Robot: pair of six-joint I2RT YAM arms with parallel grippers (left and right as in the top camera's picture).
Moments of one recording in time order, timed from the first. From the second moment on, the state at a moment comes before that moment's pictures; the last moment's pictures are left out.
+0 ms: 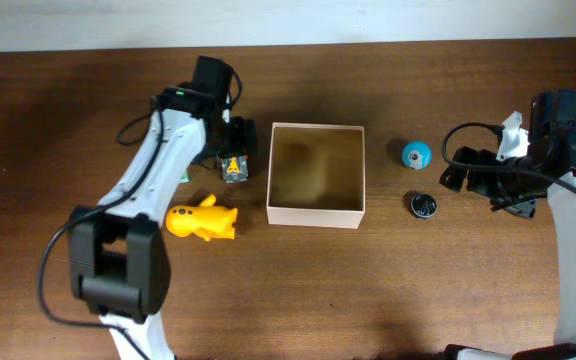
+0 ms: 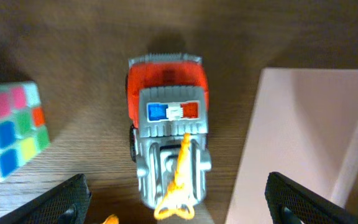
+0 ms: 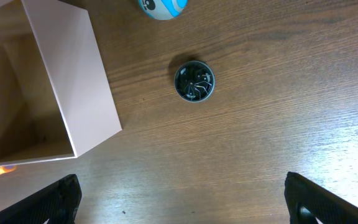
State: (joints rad) left arm -0.26 2.01 1.67 -0.97 0.03 -0.37; right arm -0.24 1.47 1.44 -1.31 -0.25 0.13
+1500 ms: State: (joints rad) left arm -0.52 2.01 2.21 -1.42 -0.09 -0.34; right arm -0.24 1.47 1.44 -1.31 -0.25 0.13
